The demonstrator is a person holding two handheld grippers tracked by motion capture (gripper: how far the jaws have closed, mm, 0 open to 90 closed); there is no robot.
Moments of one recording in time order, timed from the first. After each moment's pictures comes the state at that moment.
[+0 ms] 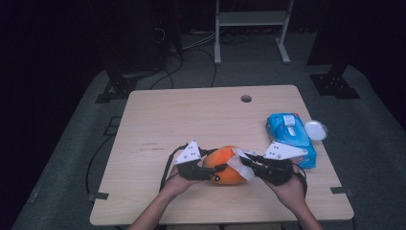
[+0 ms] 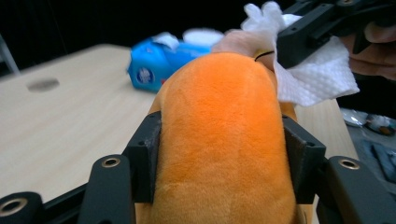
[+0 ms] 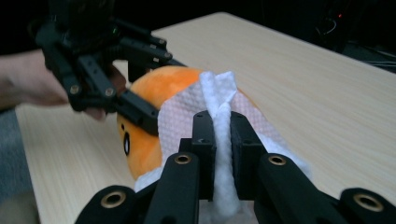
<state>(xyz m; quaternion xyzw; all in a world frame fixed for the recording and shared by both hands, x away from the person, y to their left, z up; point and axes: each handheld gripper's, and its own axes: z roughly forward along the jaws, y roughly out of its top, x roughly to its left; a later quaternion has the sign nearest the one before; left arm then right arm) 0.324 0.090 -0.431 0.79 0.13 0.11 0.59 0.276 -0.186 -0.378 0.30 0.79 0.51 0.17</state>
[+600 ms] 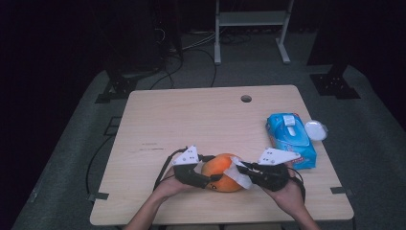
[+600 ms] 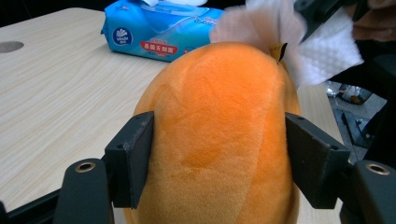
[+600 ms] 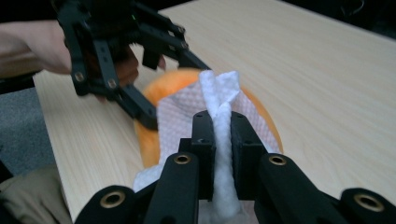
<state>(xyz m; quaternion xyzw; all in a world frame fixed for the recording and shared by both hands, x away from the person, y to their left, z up) 0.320 0.100 -0.442 0.82 0.12 0.06 0.55 0.266 -0.174 -0.386 0.28 0.82 0.48 0.14</state>
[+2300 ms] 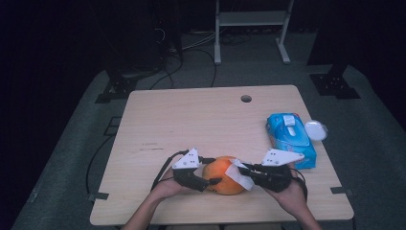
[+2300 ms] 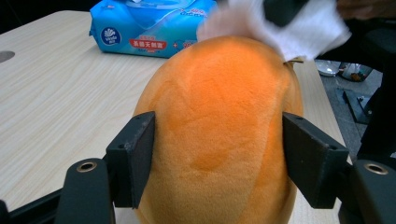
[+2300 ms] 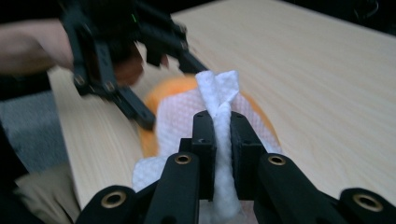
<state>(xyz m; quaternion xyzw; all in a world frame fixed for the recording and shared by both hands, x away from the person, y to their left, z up) 0.316 0.103 -0.438 0.84 0.09 0.06 0.53 0.268 -0.185 -0.396 0.28 0.82 0.48 0.13</state>
